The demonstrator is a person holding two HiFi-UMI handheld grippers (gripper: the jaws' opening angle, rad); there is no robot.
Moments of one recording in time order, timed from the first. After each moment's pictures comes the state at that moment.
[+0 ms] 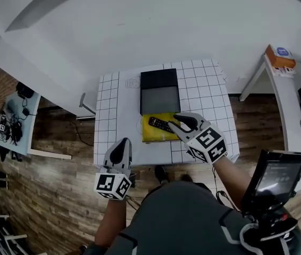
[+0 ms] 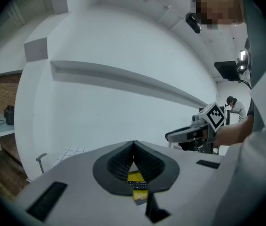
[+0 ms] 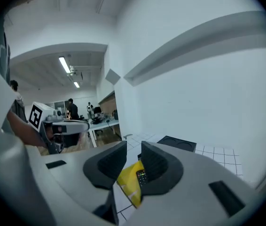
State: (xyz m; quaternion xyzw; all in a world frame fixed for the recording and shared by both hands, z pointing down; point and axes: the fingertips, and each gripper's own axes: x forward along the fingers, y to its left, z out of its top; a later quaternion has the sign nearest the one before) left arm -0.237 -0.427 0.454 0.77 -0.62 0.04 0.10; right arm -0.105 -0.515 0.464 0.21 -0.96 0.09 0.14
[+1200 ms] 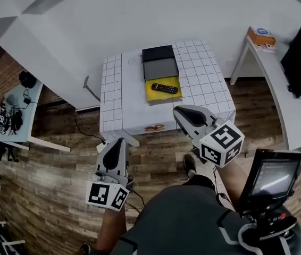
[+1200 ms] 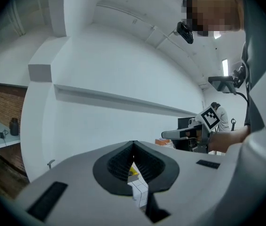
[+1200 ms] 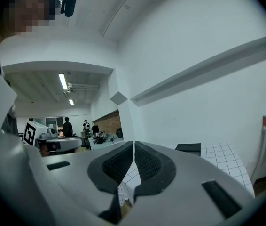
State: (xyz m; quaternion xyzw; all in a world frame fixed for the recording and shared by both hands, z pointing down) left arm -0.229 -0.184 0.380 0.81 -0.59 0.00 0.05; right arm -0.093 -0.278 0.370 0.27 -0.96 0.11 0.02
